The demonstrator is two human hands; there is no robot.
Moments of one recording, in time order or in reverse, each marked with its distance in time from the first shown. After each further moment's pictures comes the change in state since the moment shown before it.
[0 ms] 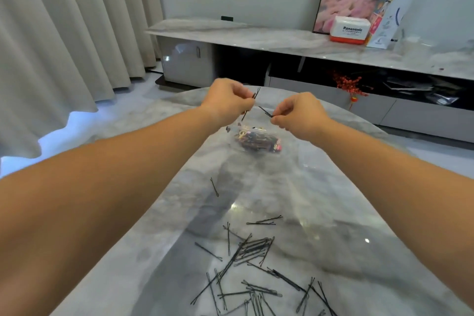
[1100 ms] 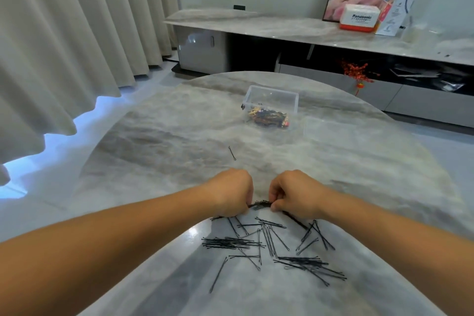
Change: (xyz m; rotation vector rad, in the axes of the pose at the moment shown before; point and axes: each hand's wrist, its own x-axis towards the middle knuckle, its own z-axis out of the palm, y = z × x) left_hand -0.206 -0.047 -0.004 0.795 -0.677 0.011; right_hand -0.185 0.019 0.042 -0.398 -0.601 -0.195
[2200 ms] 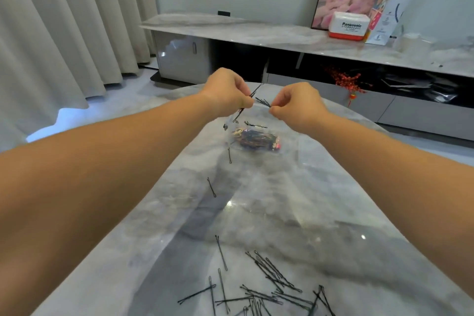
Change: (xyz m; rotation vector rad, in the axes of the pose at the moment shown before) left_hand 0.158 -0.017 -0.159 -0.545 0.602 -0.046; right_hand 0.136 0.047 -0.140 0.287 0.654 0.181
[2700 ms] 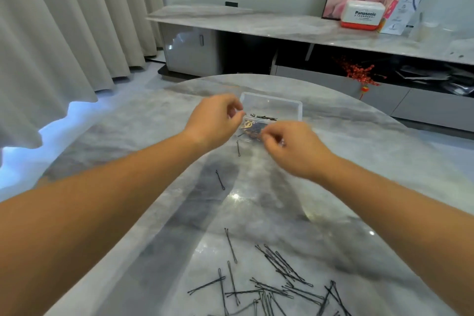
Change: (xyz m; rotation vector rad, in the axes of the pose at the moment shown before) left_hand -0.042 -0.060 0.015 0.199 0.128 0.209; right_hand -0.064 0.015 0.042 -0.130 -0.097 -0.362
